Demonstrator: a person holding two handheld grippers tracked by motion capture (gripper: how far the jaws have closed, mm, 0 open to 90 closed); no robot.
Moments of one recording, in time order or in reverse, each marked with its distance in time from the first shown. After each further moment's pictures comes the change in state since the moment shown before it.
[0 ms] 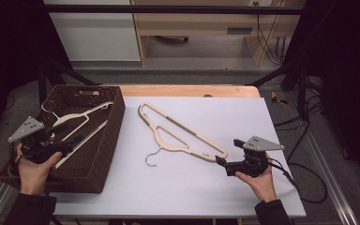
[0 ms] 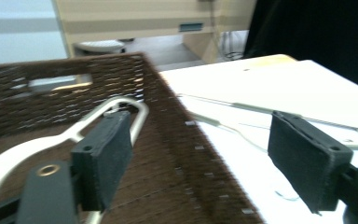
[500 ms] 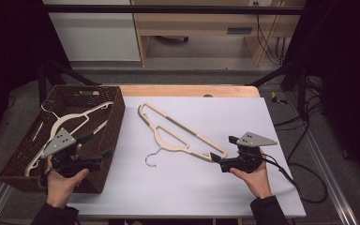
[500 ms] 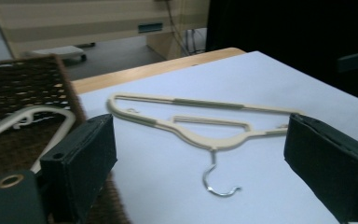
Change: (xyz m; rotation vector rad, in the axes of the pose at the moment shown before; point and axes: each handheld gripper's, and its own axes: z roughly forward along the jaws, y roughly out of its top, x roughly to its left) left arm -0.067 -0.013 0.018 0.007 -0.137 0.064; right arm 0.004 0.010 0.016 0.013 0.013 -0.023
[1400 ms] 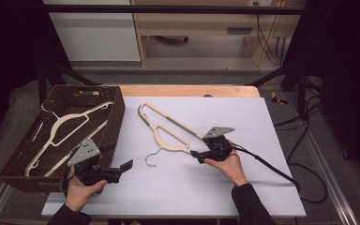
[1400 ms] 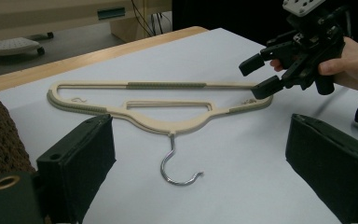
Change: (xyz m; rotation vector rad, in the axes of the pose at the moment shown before) left arm -0.026 -0.020 0.028 0.053 -0.112 0.051; right arm 0.003 -0.004 0.095 0.242 0.054 -0.075
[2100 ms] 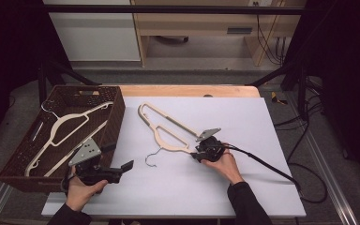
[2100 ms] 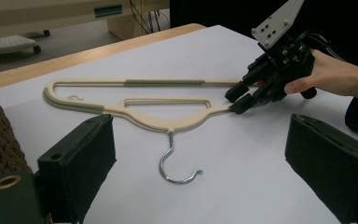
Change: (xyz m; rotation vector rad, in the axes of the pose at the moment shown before) left arm 0.001 -0.002 0.003 0.009 -0.011 0.003; right arm -0.003 -0.008 0.037 0.181 0.017 -0.062
